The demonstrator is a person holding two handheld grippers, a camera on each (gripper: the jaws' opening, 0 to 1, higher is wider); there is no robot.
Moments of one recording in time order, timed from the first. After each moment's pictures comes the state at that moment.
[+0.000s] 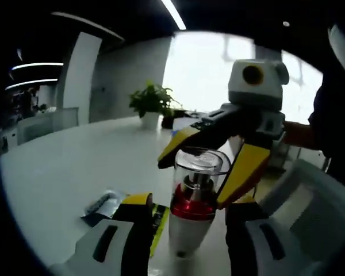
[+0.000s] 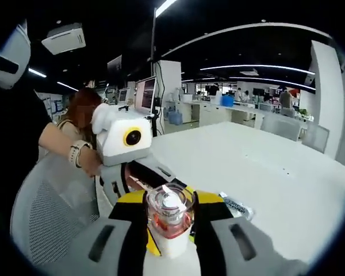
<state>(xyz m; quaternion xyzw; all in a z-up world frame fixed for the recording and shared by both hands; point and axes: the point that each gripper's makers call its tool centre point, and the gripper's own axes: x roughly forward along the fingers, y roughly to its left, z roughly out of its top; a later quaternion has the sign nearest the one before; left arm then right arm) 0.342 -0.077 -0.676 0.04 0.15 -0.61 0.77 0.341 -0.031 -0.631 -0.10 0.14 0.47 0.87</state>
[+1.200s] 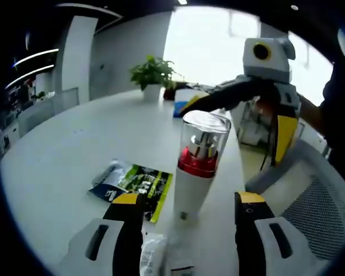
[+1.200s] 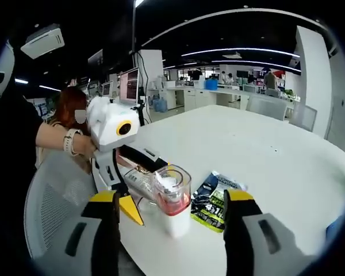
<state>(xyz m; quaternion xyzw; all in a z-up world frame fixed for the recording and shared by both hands) 0.336 -0.030 -0.697 0.09 0.25 -0.58 0.77 0.324 -0.063 -0.636 -0.09 0.22 0.42 0.88</state>
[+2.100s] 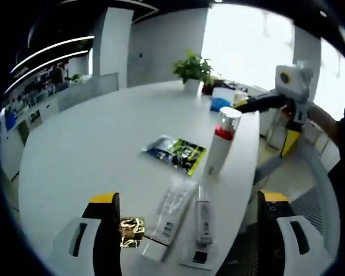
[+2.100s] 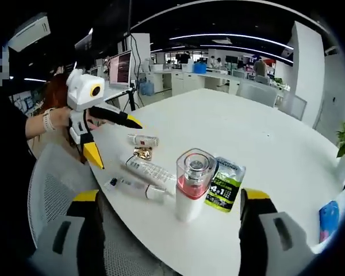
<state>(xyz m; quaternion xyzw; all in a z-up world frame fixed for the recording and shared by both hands) 0.325 0.105 -0.662 0.08 0.28 -0.45 0.84 0.296 -0.048 -0.637 -0.10 0.27 0.35 0.89</state>
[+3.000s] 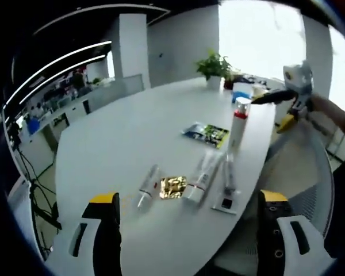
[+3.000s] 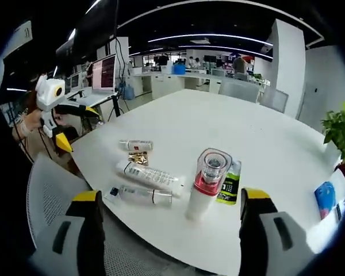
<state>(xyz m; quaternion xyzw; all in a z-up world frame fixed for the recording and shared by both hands) 0.297 0.221 -0.645 0.13 0.27 -0.39 0.87 0.276 -0.023 -0.640 -0.09 0.28 0.28 0.92</state>
